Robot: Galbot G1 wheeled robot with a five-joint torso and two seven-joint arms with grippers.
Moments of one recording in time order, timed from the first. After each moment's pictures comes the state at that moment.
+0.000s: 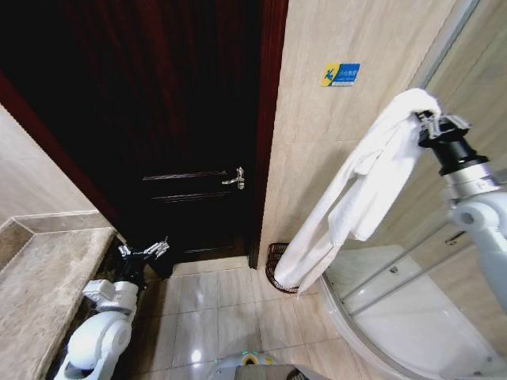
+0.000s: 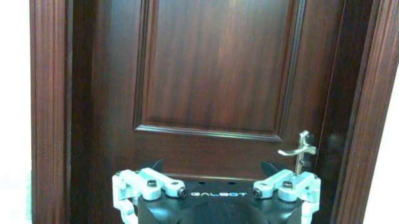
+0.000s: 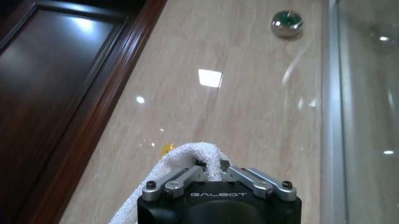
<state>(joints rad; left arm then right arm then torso) 1.62 -1.18 -0.78 -2.20 -0.55 0.08 -0.04 -0.99 0.56 0.80 1.84 0.87 0.18 -0.15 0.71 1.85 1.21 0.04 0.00</state>
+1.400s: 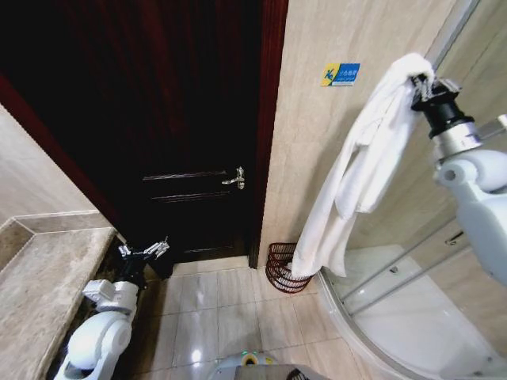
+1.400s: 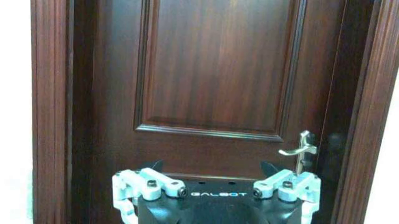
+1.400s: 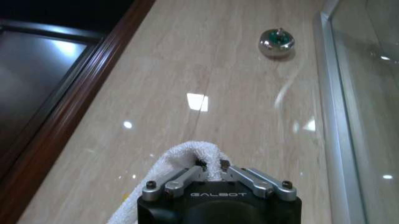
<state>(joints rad) 1.62 -1.18 -0.78 -2.20 -0.55 0.08 -0.04 -0.35 0.54 0.36 1.56 0.91 0.18 -0.14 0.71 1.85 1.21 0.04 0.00</state>
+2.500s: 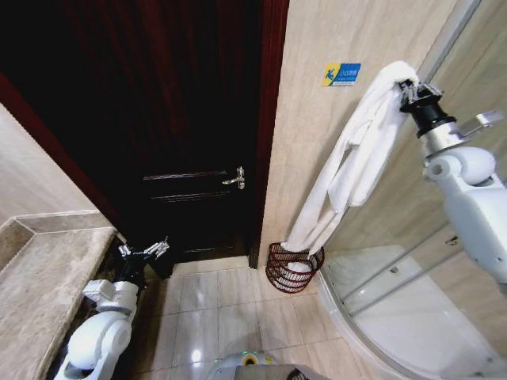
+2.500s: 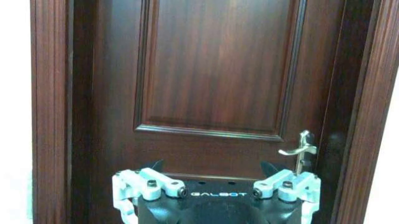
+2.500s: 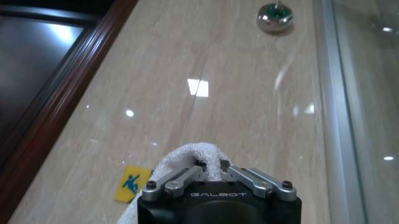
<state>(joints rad) 1.62 -1.18 -0.78 -2.20 -0.55 0.08 -0.04 -0.41 0.55 0.38 1.53 0.92 0.18 -0.18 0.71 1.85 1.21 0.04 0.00</state>
